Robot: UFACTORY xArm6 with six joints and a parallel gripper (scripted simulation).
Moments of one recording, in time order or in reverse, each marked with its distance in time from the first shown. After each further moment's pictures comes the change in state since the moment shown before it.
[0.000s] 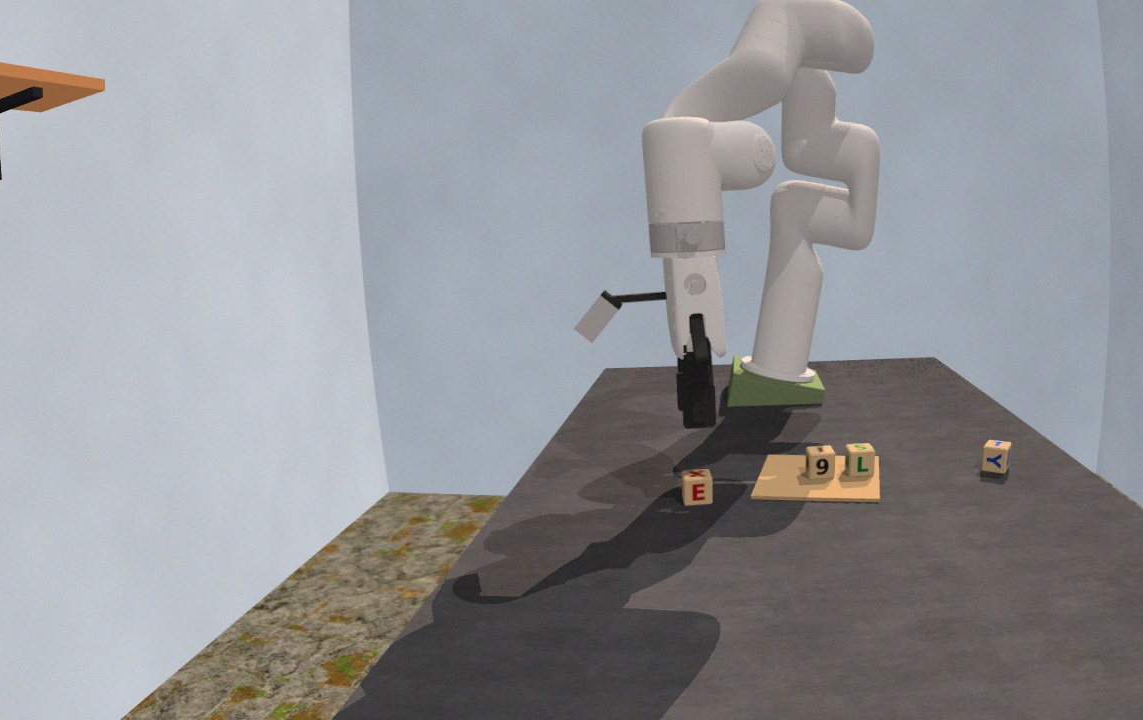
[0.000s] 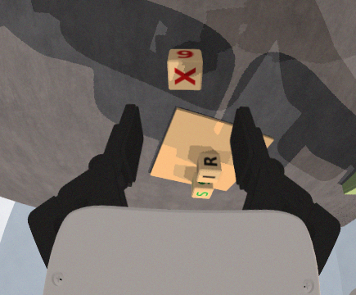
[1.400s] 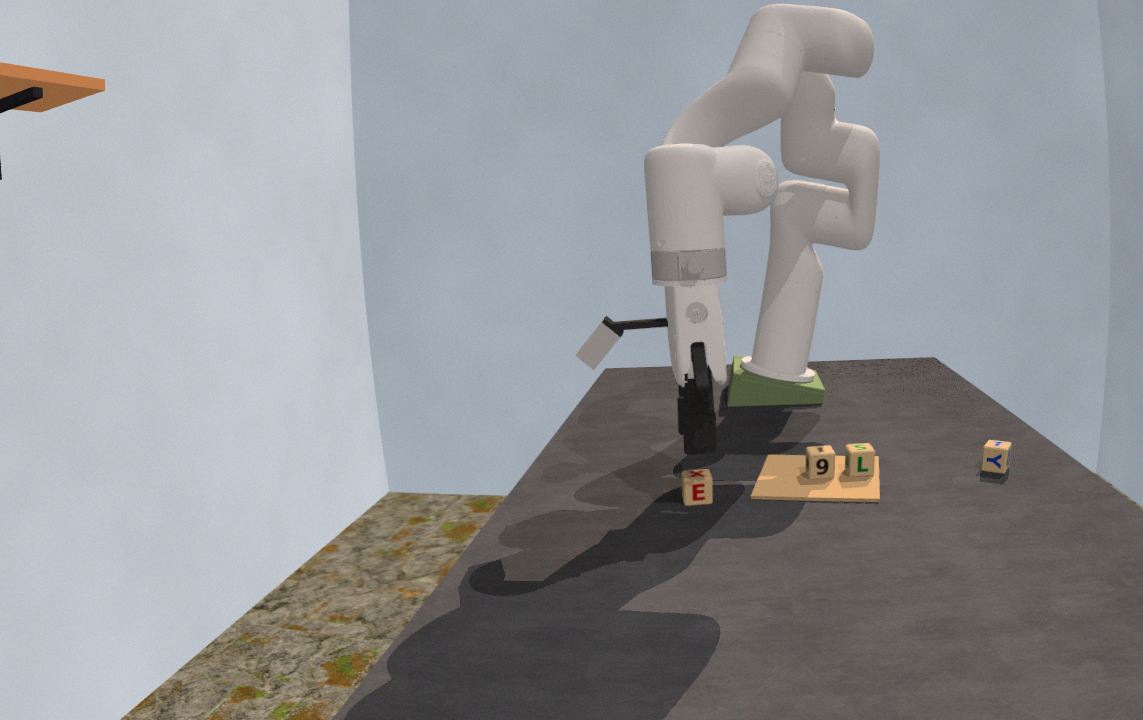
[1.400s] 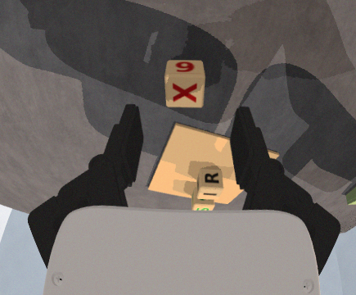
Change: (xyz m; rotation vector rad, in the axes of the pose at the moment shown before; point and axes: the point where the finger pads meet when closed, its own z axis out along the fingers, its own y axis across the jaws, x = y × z) arm 0.000 0.000 0.027 0.000 0.000 0.000
